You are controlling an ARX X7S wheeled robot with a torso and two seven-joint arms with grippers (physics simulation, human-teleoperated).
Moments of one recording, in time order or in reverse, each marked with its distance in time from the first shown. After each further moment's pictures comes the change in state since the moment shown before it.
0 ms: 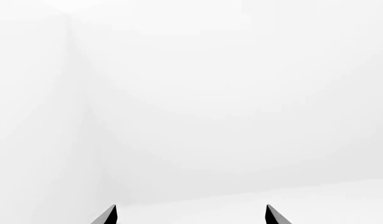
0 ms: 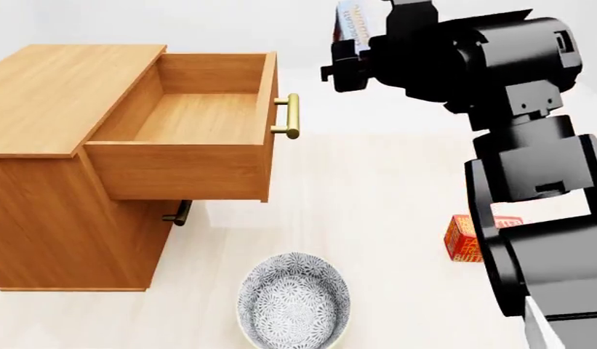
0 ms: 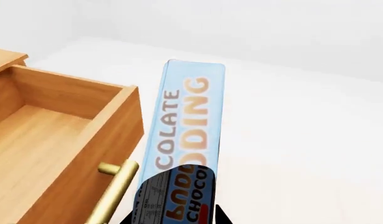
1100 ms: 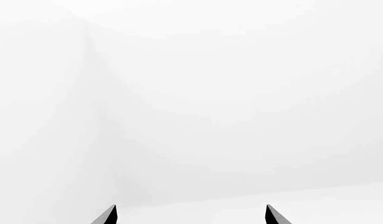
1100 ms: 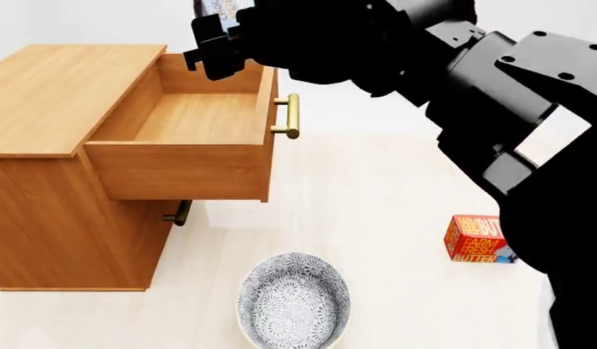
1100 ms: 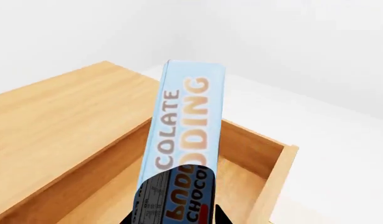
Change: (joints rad) left arm 0.047 -0.228 -0.054 0.154 -0.066 -0.045 0.066; right arm 0.316 -0.102 -1.126 0.093 1.274 -0.553 0.172
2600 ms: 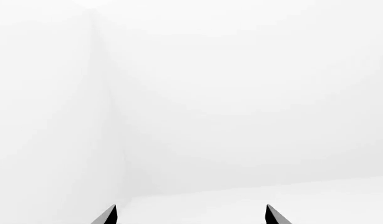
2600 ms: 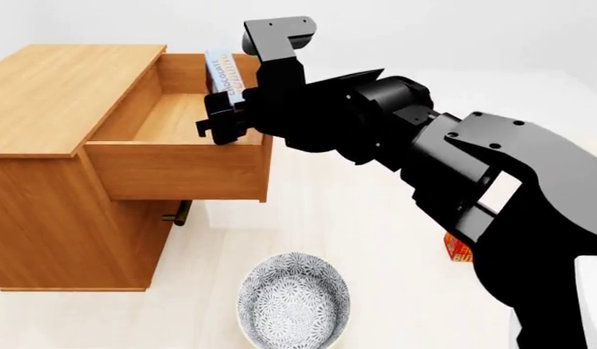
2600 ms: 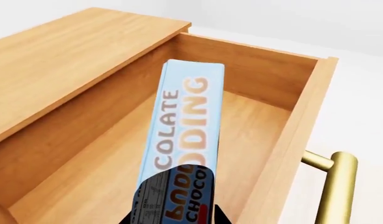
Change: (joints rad) left arm 0.066 -0.056 -0.015 0.027 -0.012 0.014 -0.005; right arm -0.199 0.000 -0.042 -0.027 0.050 -0.071 0.033
